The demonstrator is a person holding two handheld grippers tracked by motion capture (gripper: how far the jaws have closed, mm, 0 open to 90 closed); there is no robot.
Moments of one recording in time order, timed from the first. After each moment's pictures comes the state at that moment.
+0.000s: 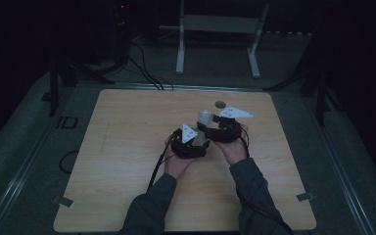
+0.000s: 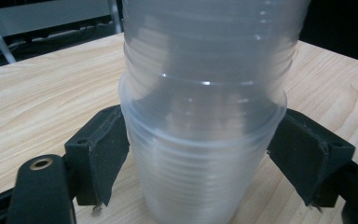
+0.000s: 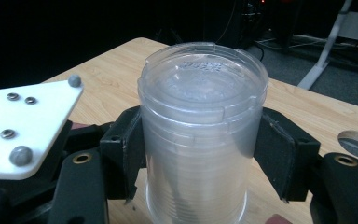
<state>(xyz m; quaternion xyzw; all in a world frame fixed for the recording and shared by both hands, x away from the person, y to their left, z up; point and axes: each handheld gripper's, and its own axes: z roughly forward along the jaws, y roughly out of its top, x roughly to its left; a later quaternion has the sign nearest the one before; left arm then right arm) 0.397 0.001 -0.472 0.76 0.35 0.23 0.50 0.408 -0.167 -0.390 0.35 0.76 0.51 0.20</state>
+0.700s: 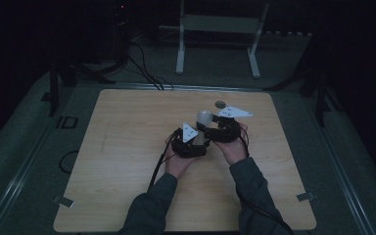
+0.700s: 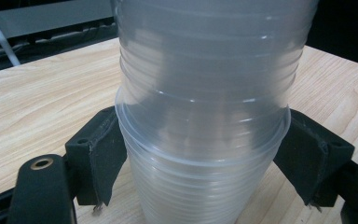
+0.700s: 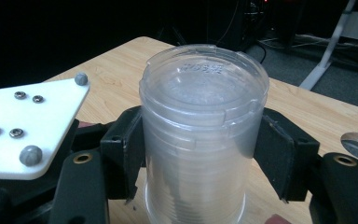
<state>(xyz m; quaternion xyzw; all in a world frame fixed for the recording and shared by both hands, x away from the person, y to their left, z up) 0.398 -0.001 -0.471 0.75 0.35 0.23 0.50 0.407 -0.165 -0.388 0.35 0.76 0.51 0.20</state>
